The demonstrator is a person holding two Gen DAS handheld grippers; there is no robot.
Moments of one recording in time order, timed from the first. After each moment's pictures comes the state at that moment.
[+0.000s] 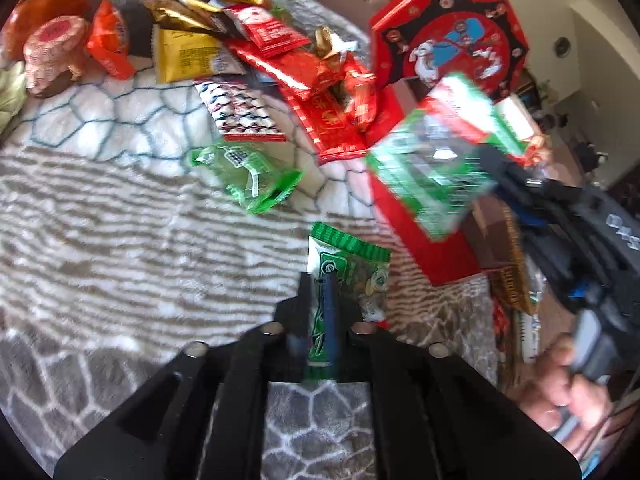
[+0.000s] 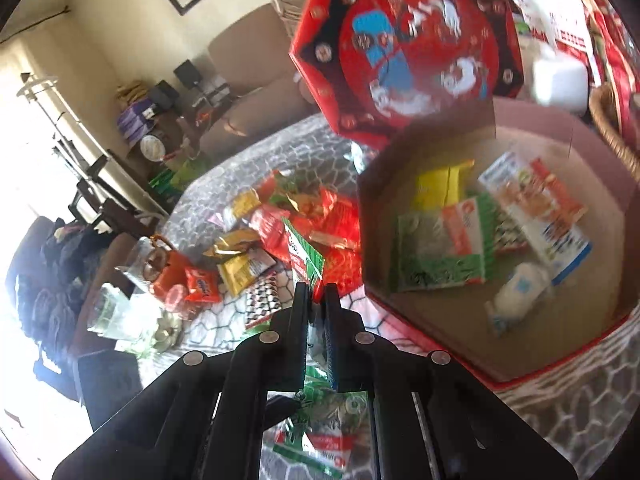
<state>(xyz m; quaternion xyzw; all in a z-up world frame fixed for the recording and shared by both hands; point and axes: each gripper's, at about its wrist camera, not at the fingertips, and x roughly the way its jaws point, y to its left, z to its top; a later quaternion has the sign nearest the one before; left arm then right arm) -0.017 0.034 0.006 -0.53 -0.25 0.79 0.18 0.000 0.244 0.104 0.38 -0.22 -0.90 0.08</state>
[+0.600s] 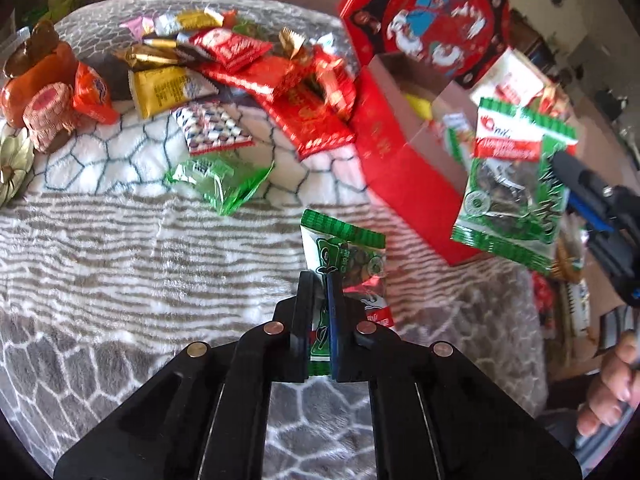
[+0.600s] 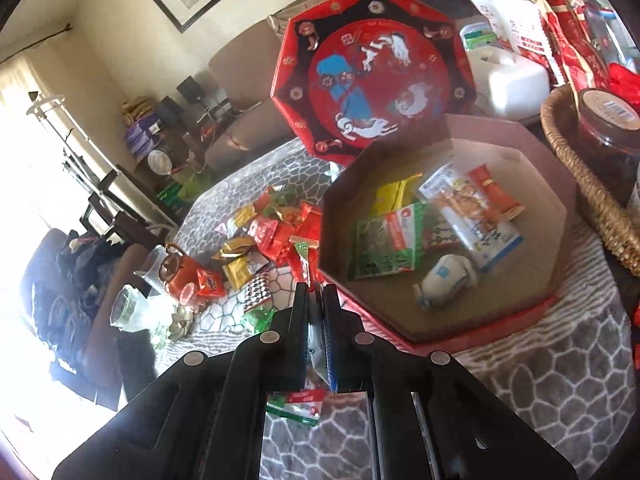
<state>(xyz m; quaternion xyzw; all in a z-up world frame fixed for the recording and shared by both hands) -0.011 0.070 0.038 -0.52 -0.14 0.83 0.16 0.043 0.298 0.127 0.36 -0.24 -0.90 0.08</state>
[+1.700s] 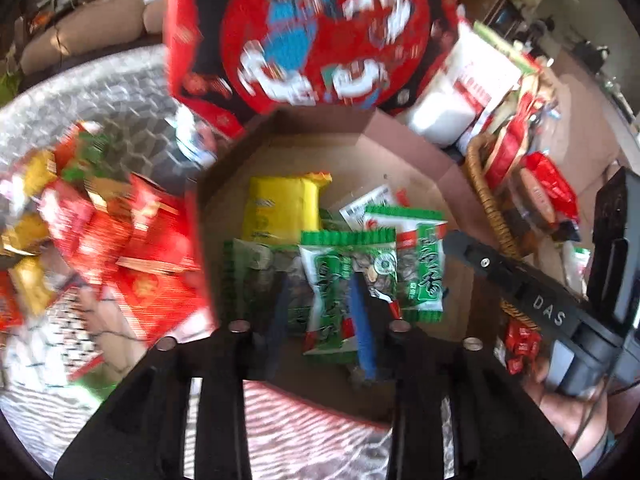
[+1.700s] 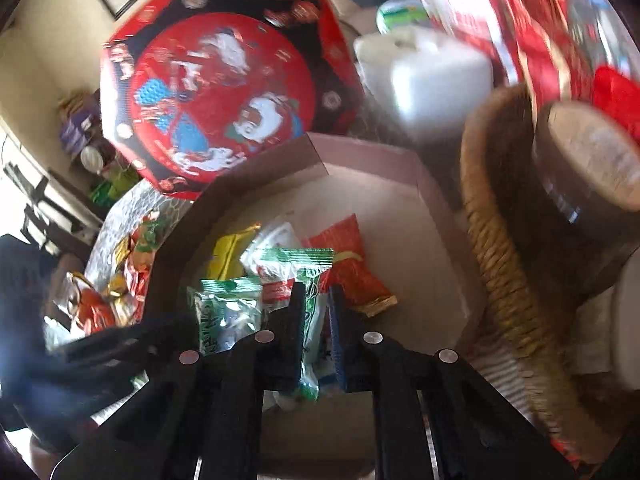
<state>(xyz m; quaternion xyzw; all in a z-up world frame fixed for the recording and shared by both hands) -0.110 0.185 0.095 -0.51 -0.05 0.83 0.21 -0.037 0.406 0.094 0.42 -0.19 -0.89 -0.02</state>
